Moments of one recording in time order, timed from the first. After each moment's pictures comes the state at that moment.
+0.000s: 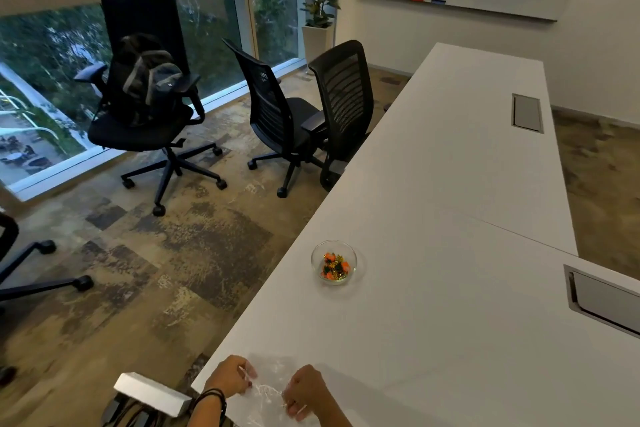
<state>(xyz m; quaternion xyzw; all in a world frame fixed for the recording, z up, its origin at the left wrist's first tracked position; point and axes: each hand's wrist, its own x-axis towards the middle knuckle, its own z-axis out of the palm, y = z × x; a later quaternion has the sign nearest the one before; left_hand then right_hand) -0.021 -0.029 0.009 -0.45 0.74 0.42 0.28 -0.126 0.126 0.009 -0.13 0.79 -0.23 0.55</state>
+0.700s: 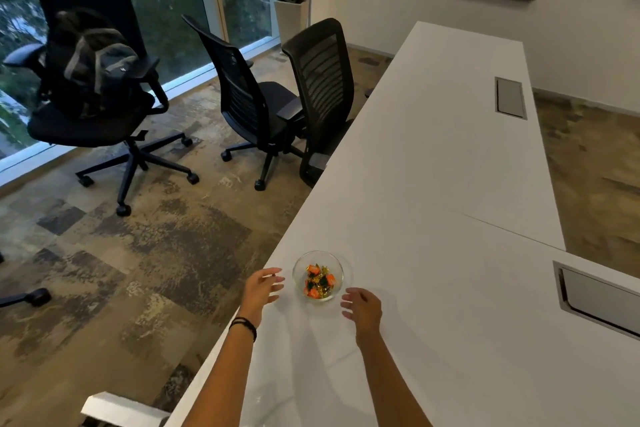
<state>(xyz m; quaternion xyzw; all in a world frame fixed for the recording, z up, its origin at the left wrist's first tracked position) -0.208 -0.060 0.047 -0.46 0.56 0.69 -0.05 -0.300 0.123 0.026 0.17 0.72 -0.63 0.25</state>
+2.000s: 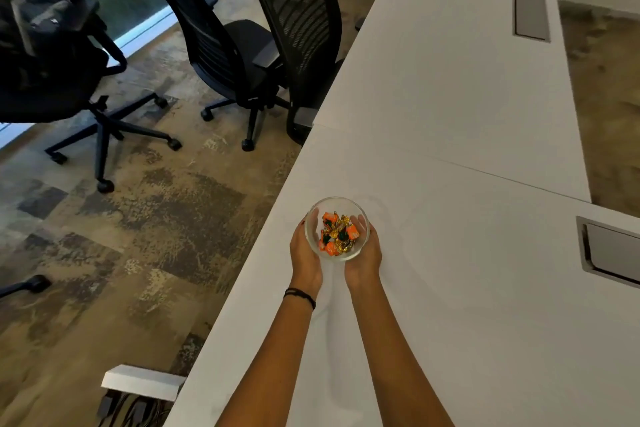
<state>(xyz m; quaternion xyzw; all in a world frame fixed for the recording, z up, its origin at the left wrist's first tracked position) -0.332 0.001 0.036 -0.38 0.38 0.83 -0.16 -0.372 0.075 0.048 0.24 0.41 -0.84 0.26</state>
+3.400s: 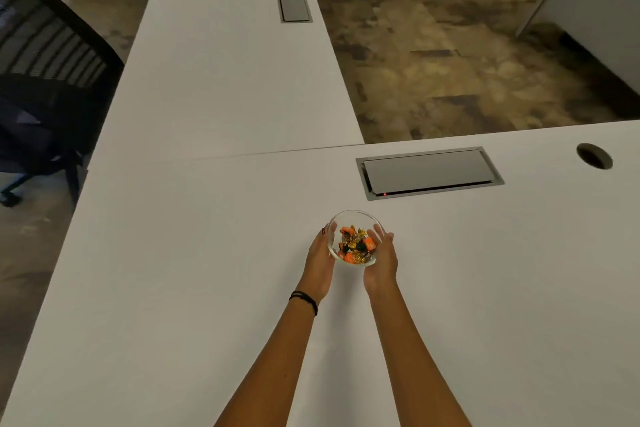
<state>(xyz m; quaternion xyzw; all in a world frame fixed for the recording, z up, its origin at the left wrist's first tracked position) -0.425 0.361 0.030 -0.16 0.52 0.82 0.18 -0.425 0.465 0.038 0.37 0.47 -0.80 0.00</state>
